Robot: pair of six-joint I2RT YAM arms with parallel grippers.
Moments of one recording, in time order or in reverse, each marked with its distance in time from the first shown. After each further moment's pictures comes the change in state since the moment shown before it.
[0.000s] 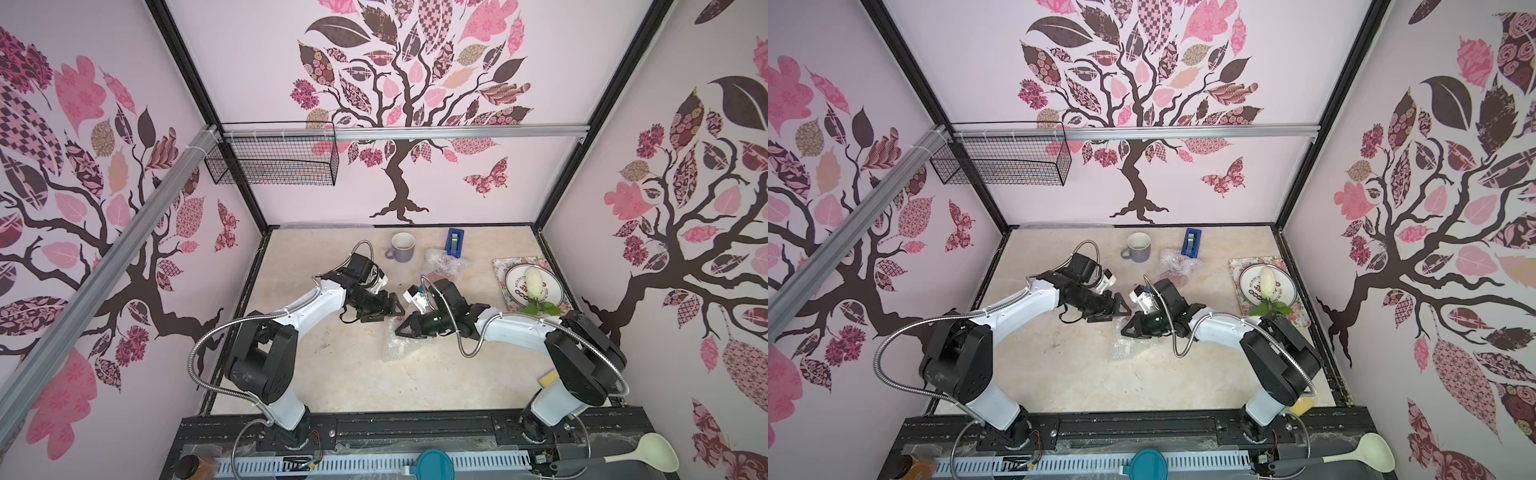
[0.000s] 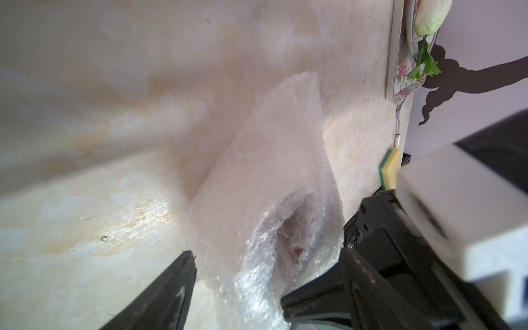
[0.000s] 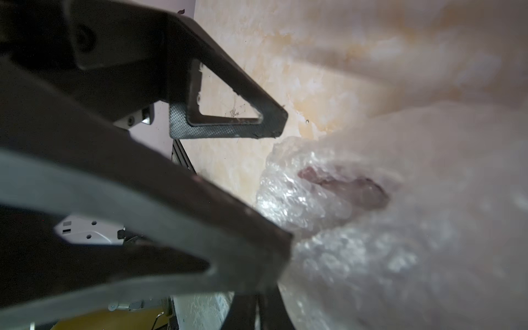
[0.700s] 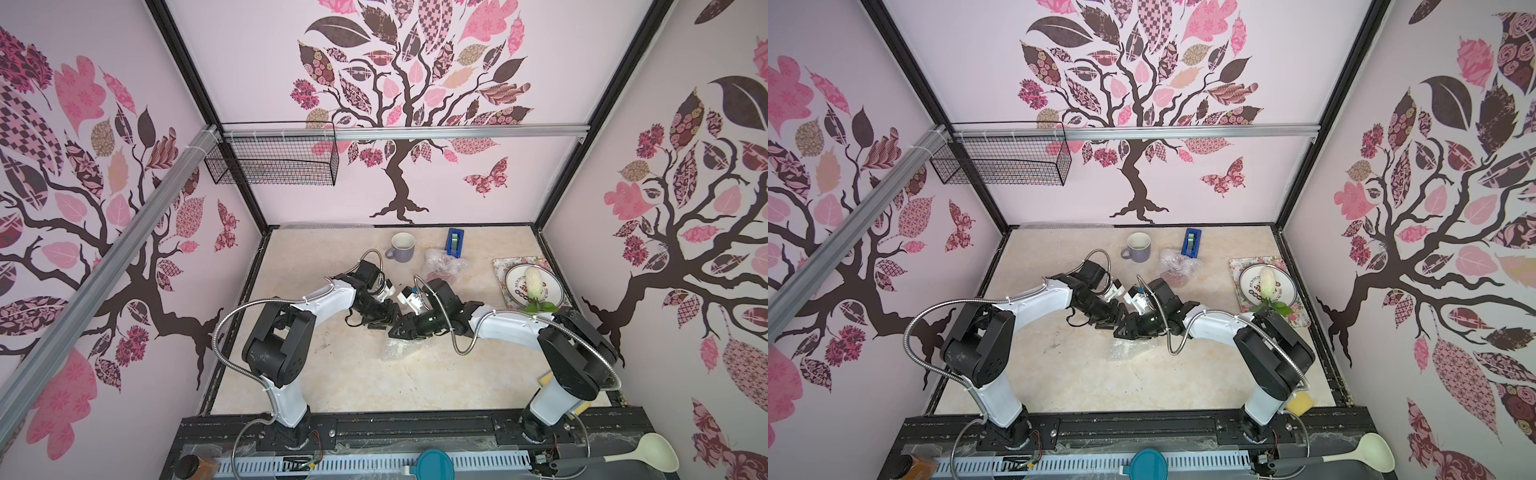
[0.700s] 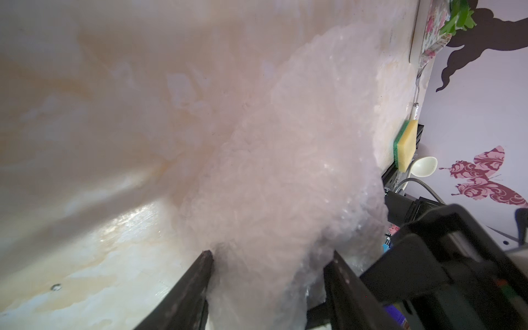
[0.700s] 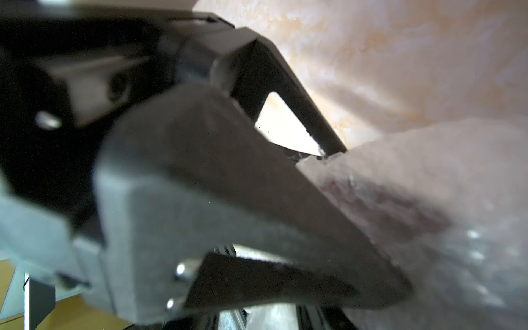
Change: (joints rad) left arm -0.022 0.115 -0.003 0.004 0.065 0.092; right arm 0.015 0.043 0.047 -0.041 -0.007 -0.031
